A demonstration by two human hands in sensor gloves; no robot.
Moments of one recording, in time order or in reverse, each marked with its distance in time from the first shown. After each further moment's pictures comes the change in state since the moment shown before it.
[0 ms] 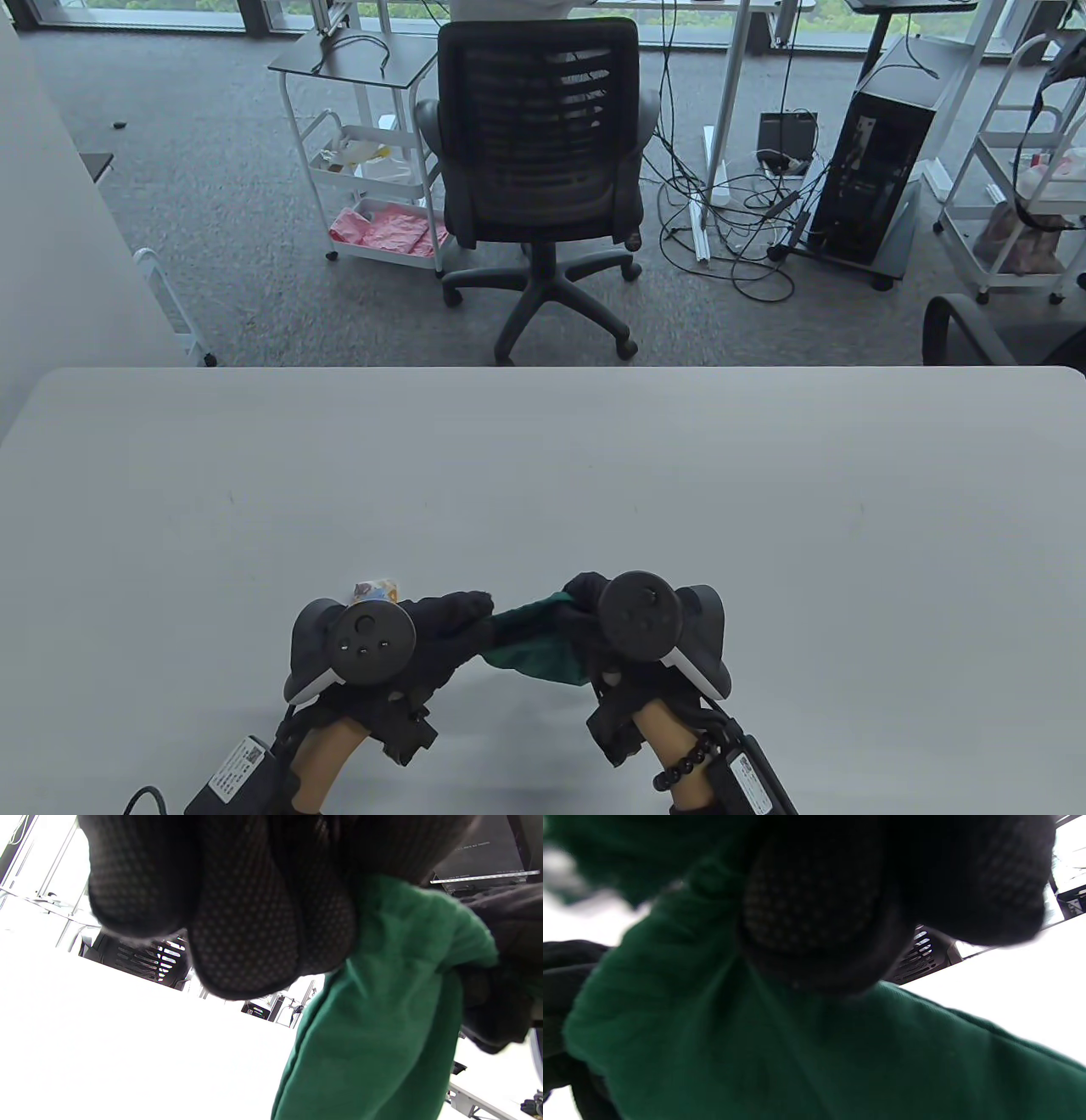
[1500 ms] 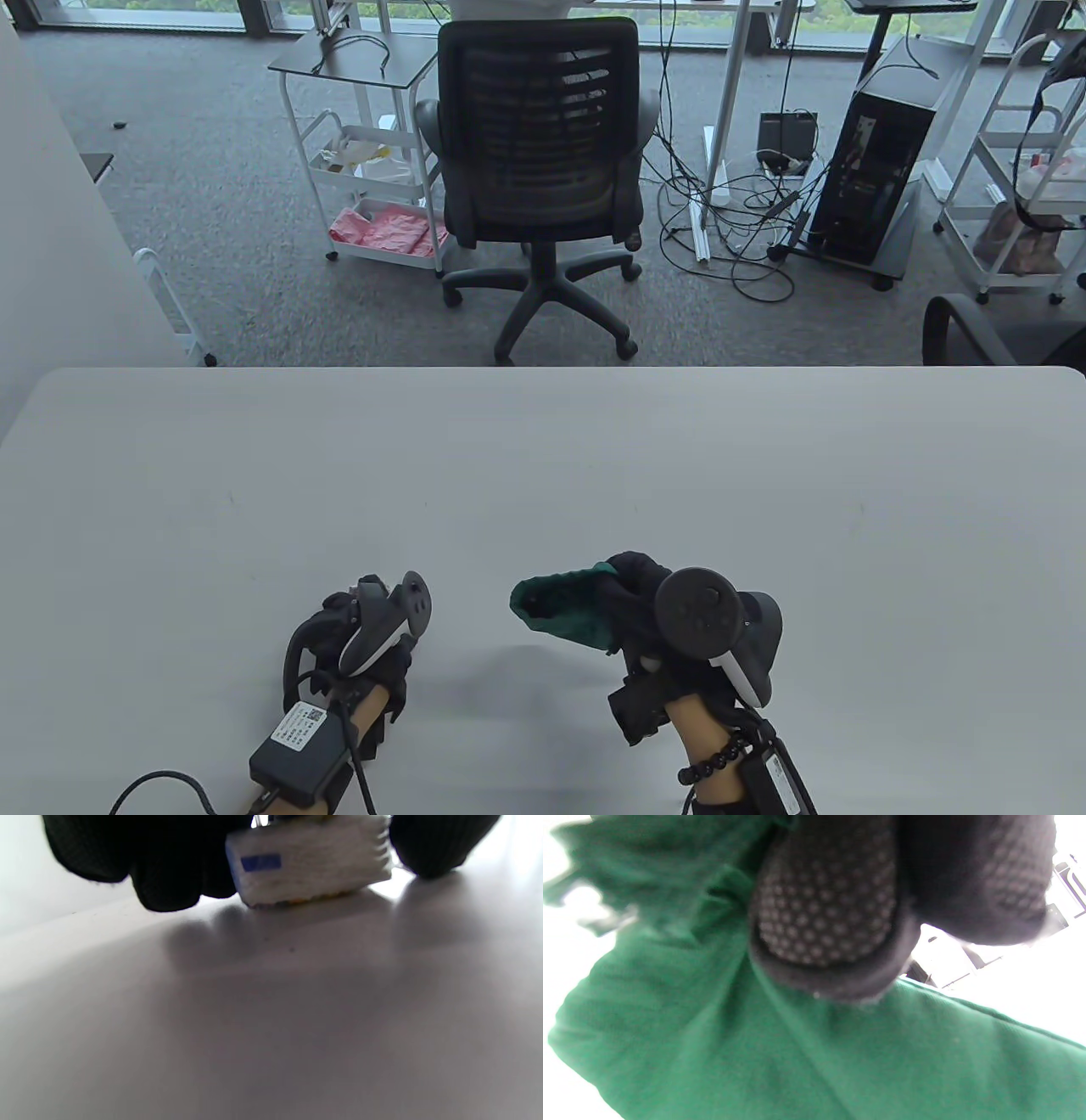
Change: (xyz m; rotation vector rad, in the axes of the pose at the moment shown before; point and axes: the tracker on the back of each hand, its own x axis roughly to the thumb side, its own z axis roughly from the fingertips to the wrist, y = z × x) left_hand -0.100 -0.083 -0.009 -0.384 0.770 -0.644; right_hand -0.030 -0.019 0.004 -0.164 0.068 -0.074
